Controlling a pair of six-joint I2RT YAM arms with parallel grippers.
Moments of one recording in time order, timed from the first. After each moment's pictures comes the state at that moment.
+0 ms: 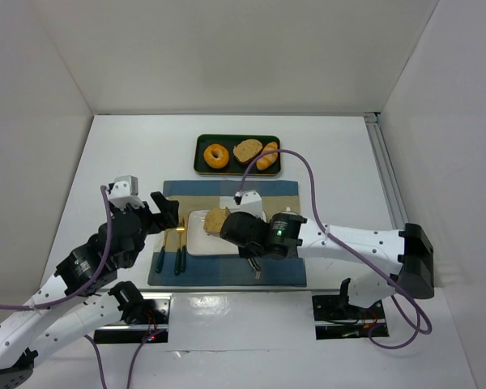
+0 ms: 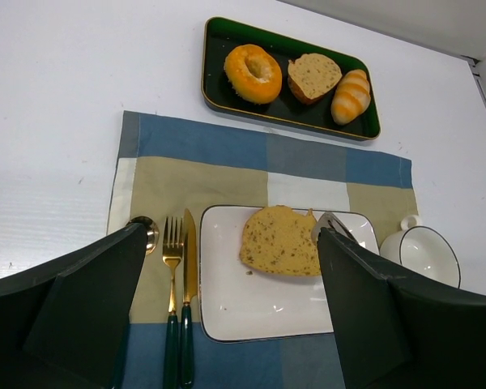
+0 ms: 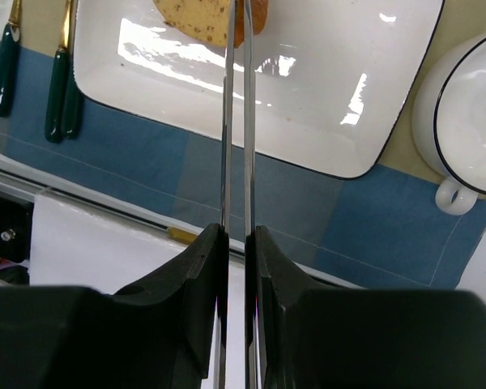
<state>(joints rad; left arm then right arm) -0.80 0.54 0.76 -0.56 -0.67 -0.58 1.26 1.41 1.19 -0.84 0.44 0.92</state>
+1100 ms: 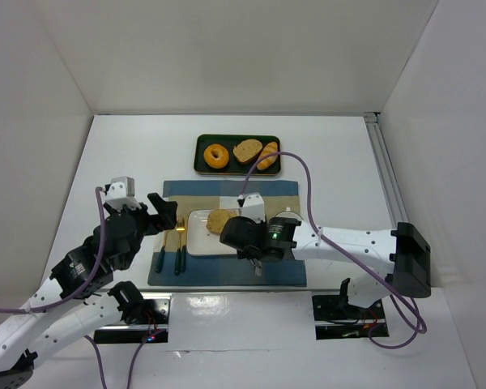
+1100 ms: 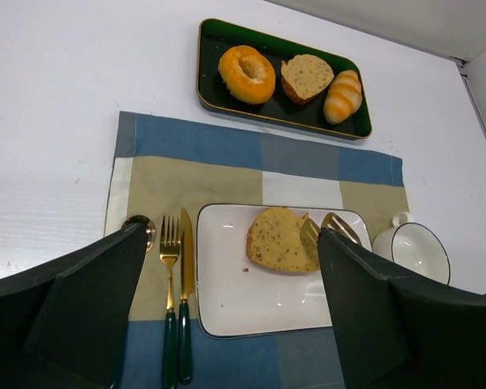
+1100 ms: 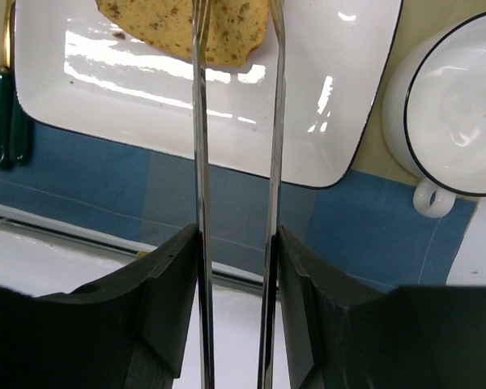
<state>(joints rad) -0.80 0.51 0.77 -0.58 -0.65 -0.58 1.26 1.44 1.13 -0.82 0.51 0.95</state>
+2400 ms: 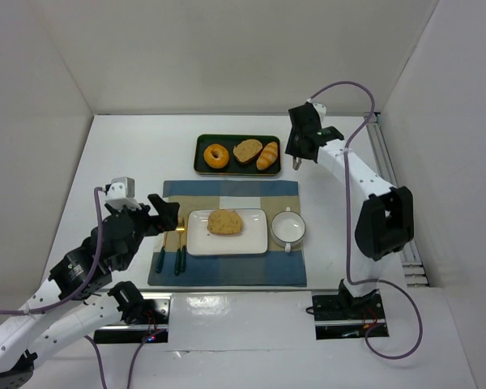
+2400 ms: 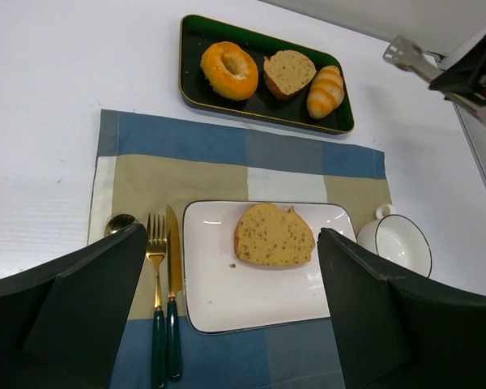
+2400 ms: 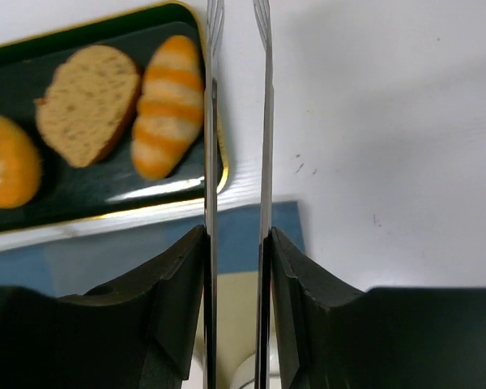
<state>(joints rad) -0.80 0.50 0.77 -0.58 -0.61 -0.59 0.37 1.71 1.53 -0.61 0.35 0.52</state>
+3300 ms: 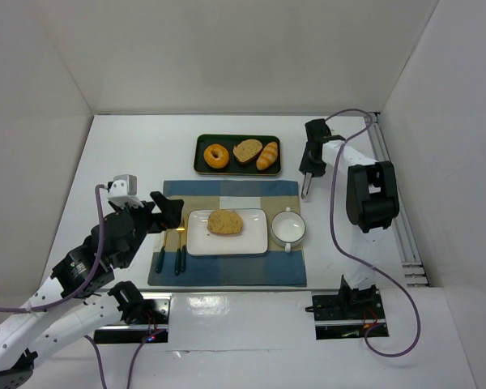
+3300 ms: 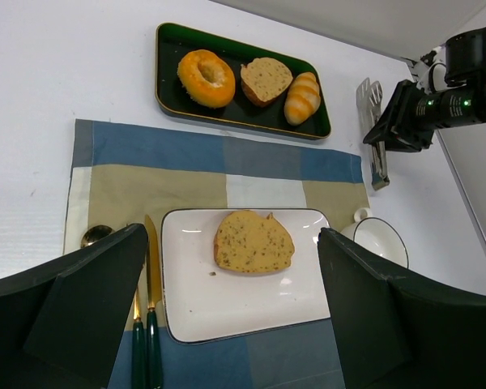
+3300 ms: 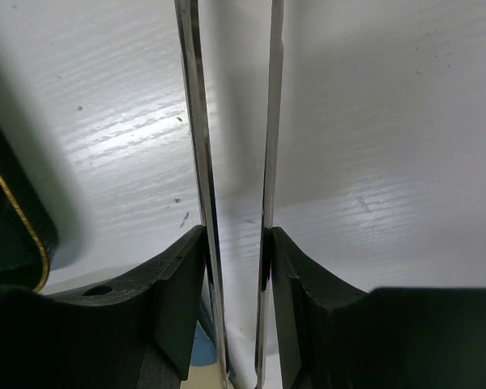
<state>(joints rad) -0.80 0.52 0.77 -0.51 -0.57 -0.58 0.15 2.02 1.48 -0.53 0.19 0.46</state>
